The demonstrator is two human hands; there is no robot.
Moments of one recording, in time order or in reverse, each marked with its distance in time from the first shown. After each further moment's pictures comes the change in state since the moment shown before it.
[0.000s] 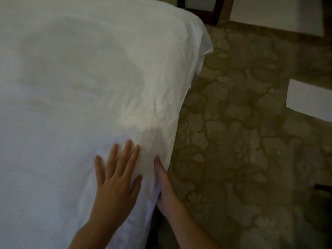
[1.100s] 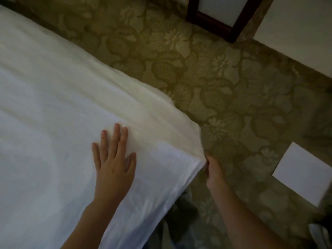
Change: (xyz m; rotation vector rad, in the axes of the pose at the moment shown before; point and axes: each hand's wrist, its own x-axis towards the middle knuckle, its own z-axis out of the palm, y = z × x) left_hand 0.440 0.110 -0.023 -0.178 -0.055 -0.449; right_hand 0.209 -0.494 -0.133 -0.336 0.600 0.163
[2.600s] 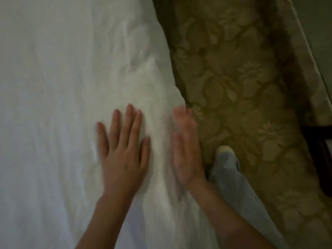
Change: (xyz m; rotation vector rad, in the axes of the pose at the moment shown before) left_hand 0.287 -0.155 -0.102 0.121 0.291 -0.646; right_hand -0.073 -0.227 0.464 -1.057 -0.981 -1.376
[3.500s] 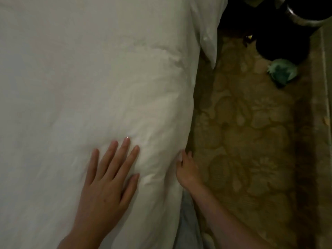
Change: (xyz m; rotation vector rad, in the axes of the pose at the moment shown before) left_hand 0.153 -0.024 -0.002 -0.036 -0.028 -0.213; right_hand 0.267 0.074 0.003 -0.459 -0.701 0.508
